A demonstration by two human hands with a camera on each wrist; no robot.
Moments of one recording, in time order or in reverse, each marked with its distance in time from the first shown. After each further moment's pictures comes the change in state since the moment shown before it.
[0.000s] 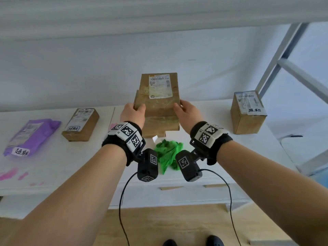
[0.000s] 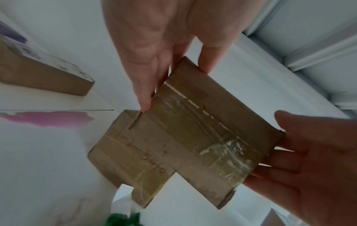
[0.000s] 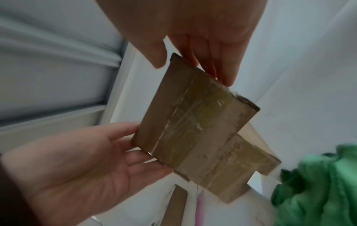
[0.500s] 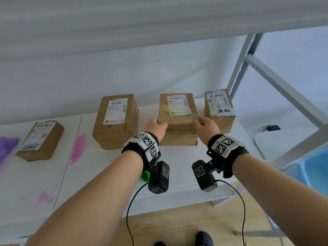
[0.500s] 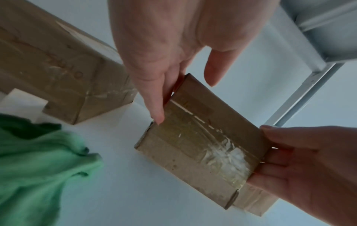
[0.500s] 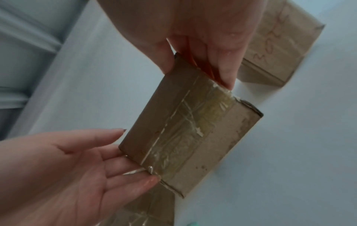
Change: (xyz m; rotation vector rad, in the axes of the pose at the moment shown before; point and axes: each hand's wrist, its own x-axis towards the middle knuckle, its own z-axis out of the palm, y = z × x) left_hand -0.028 0.054 0.139 -0.010 -0.461 -0.072; right_hand 0.017 0.114 -0.101 -0.114 0.091 0.284
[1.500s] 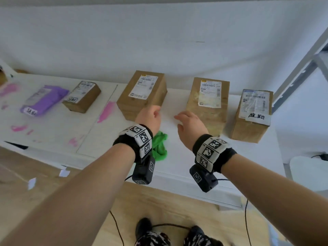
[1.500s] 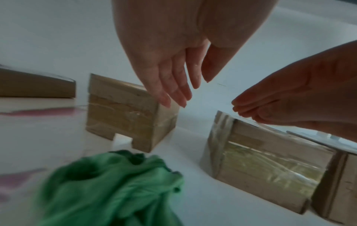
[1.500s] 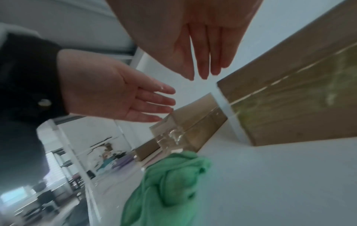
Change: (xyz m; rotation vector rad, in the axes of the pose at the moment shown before) left_hand -0.025 -0.032 -0.018 0.256 0.372 0.035; right_hand -0.006 -0.016 0.039 -0.370 -0.350 -0.641
